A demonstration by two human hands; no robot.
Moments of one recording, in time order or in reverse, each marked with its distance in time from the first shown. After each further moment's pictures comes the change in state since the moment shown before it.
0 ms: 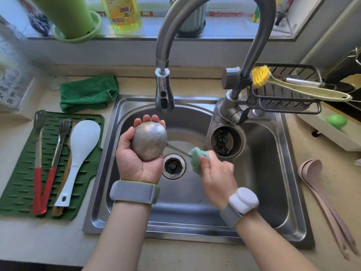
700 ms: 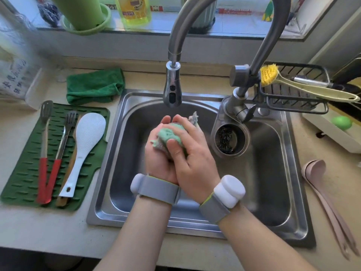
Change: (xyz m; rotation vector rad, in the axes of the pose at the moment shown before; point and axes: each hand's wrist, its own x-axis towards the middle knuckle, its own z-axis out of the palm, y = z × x) left_hand -0.013 -0.019 -0.007 0.114 0.031 -0.179; right_hand 0.004 -0.072 0.012 0.379 0.144 -0.315
